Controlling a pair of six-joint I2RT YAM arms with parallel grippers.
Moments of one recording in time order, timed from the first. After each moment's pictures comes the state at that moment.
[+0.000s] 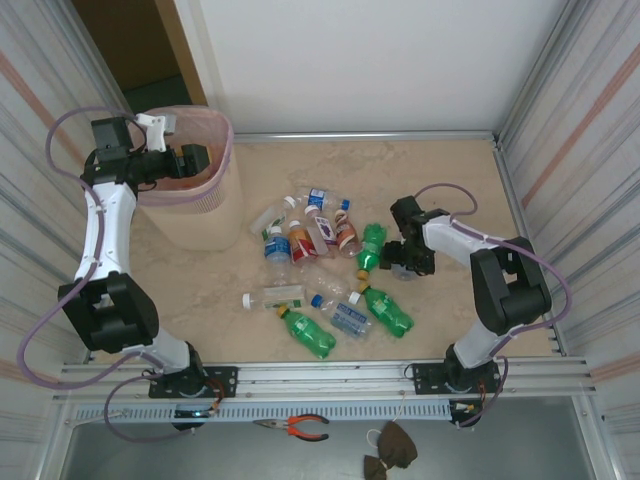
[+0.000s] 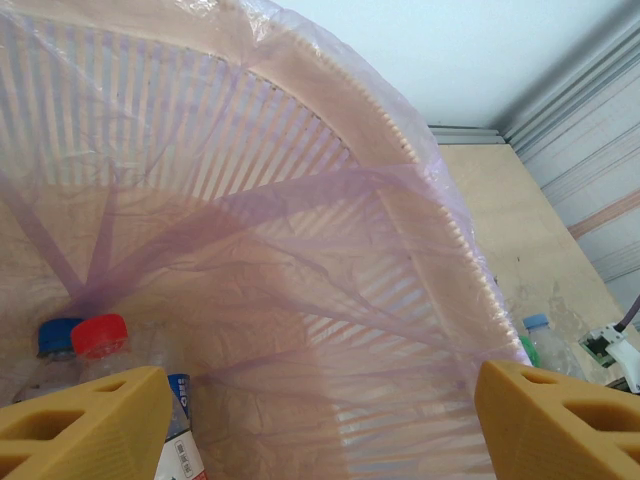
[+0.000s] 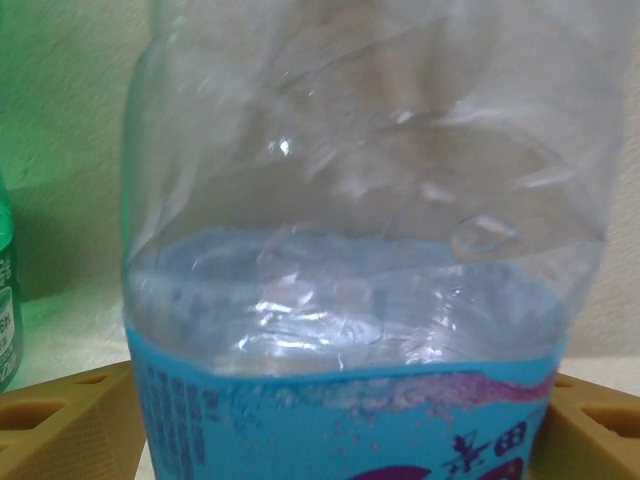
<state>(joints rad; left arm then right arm) 0.22 1.54 1.52 -0.66 0.77 0.03 0.36 1.65 0.97 -0.76 0.03 0.47</state>
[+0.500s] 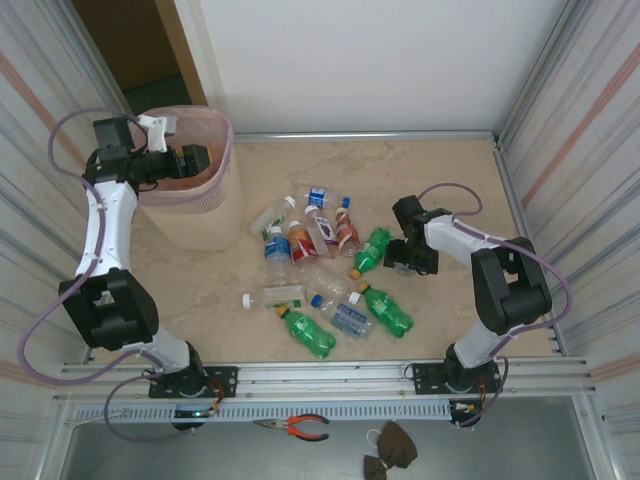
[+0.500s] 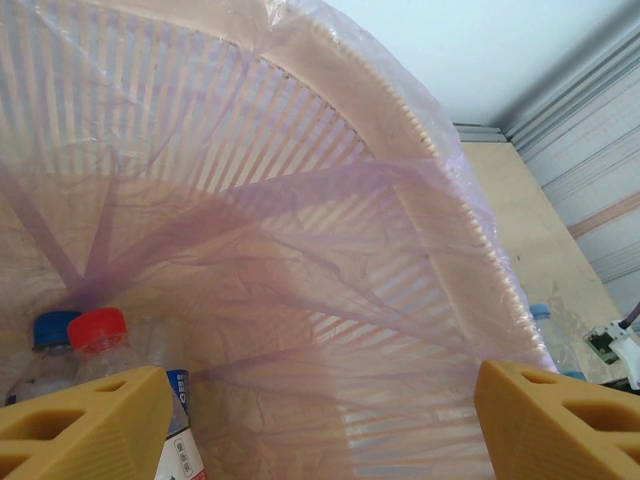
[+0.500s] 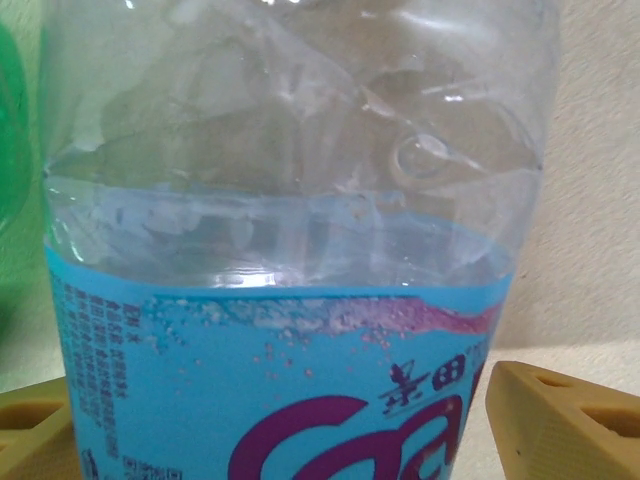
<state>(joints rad) 0.22 1.56 1.52 -0.66 0.77 0.02 0.33 1.65 0.97 -0.75 0.08 0.52</state>
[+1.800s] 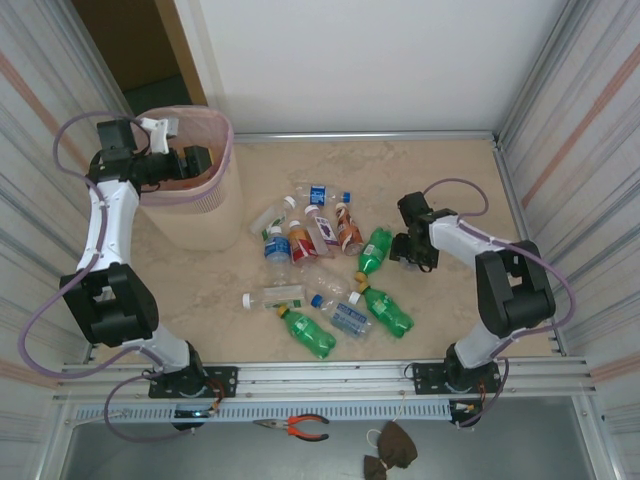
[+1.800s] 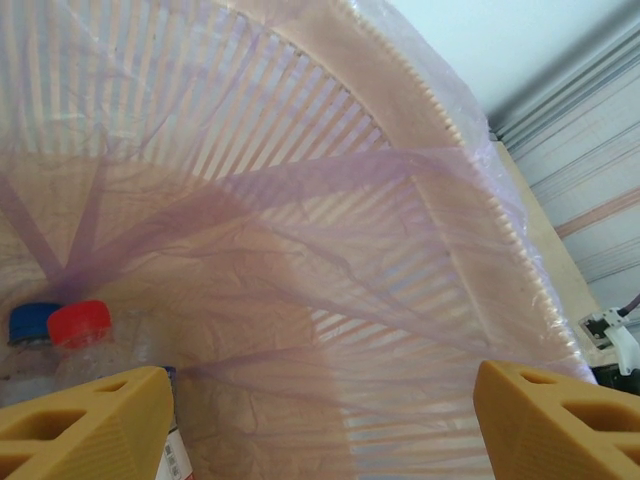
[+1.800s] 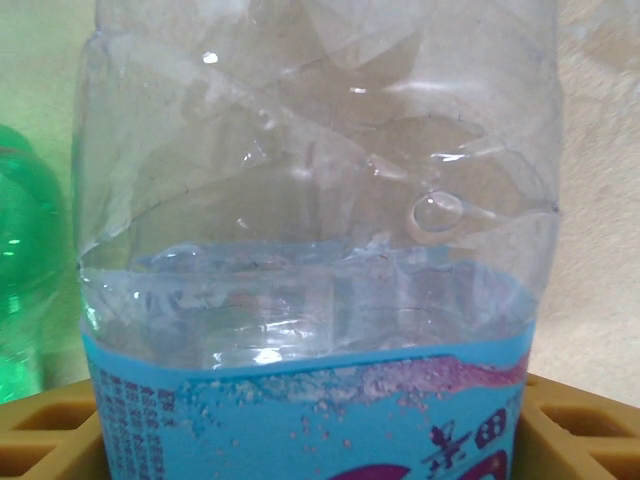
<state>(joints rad) 0.22 1.58 1.50 -0.62 0.80 0.00 0.31 1.61 0.96 -0.68 0.12 0.51</state>
